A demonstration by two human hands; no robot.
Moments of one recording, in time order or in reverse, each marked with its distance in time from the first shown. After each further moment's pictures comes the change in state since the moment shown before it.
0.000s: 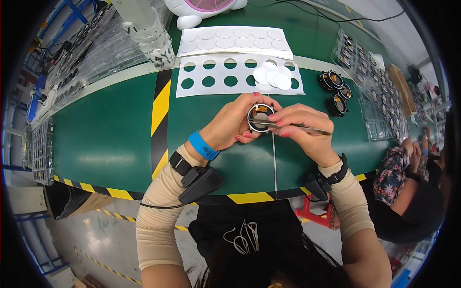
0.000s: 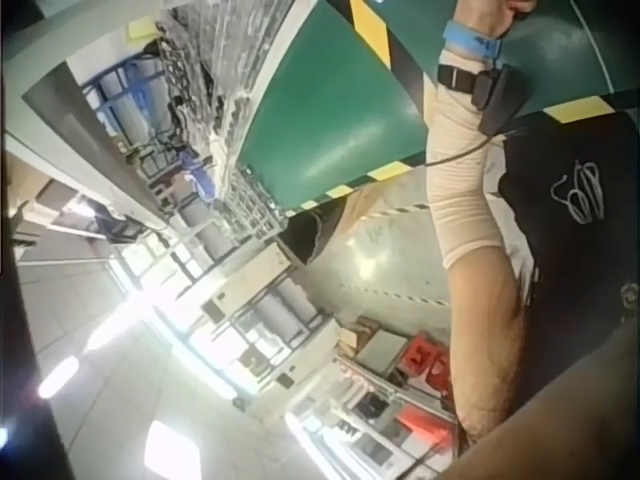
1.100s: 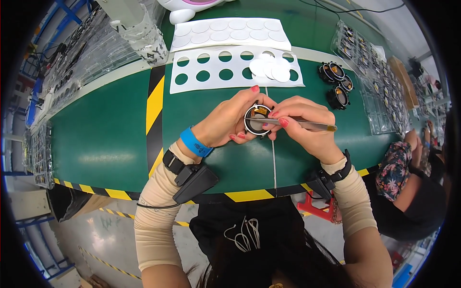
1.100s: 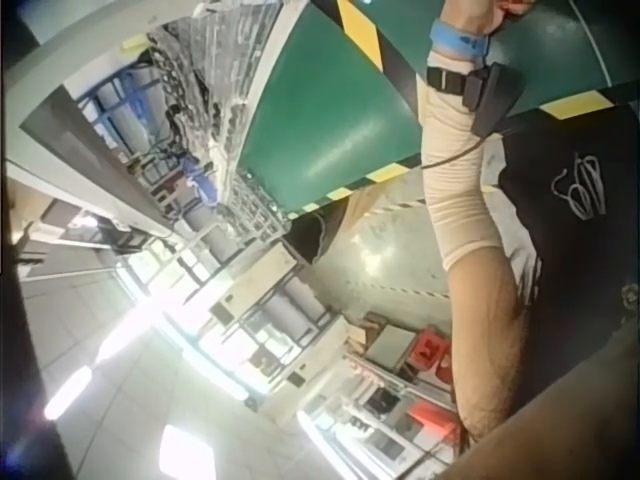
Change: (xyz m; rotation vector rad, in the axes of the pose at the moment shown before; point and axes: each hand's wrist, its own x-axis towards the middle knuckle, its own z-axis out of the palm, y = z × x) left_hand -0.003 0.004 0.003 0.092 -0.092 -0.080; right_hand -0.001 -0.005 0.006 0.146 0.073 0.143
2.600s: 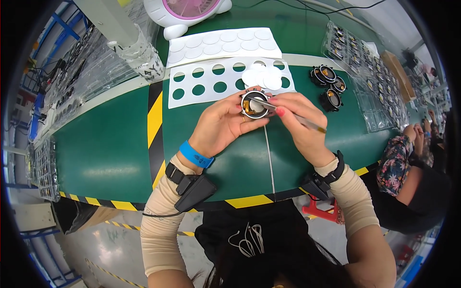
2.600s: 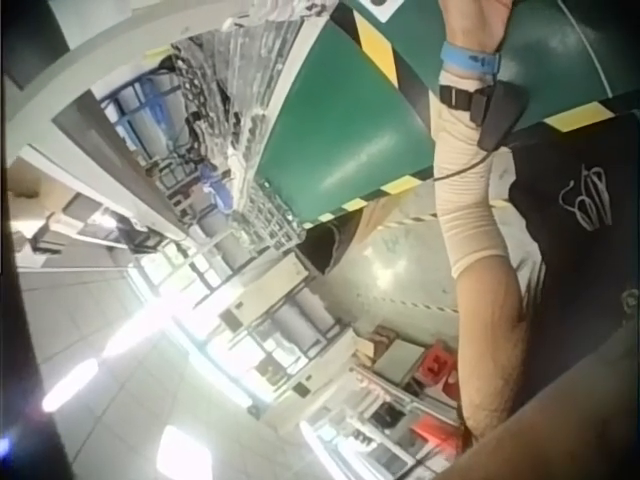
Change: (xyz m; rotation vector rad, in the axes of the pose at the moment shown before) left_hand 0.006 -0.003 -0.003 -0.375 0.034 0.290; right_hand 0.003 0.004 -0.004 -0.276 0.231 -0.100
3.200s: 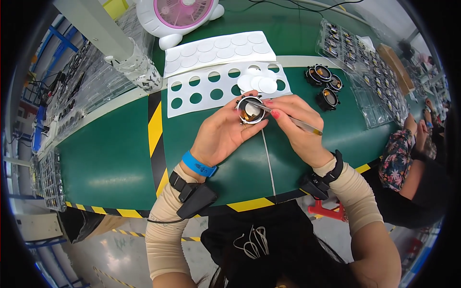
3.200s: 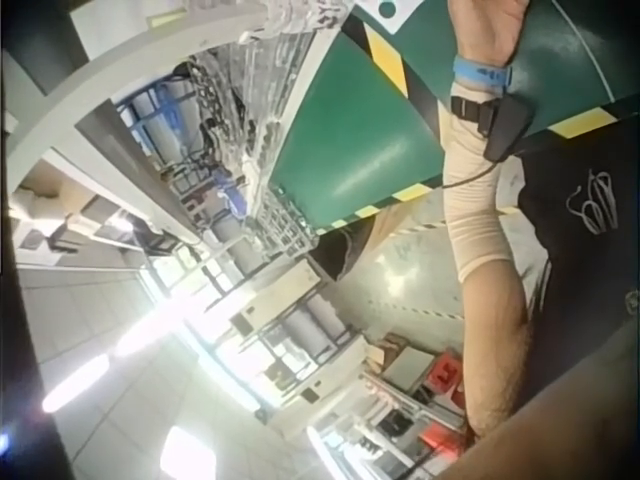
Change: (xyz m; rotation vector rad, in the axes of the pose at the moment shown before) left_hand 0.000 -0.004 0.004 -0.100 -0.030 -0.003; right_hand -0.001 -0.001 0.003 -0.047 0.062 -0.058
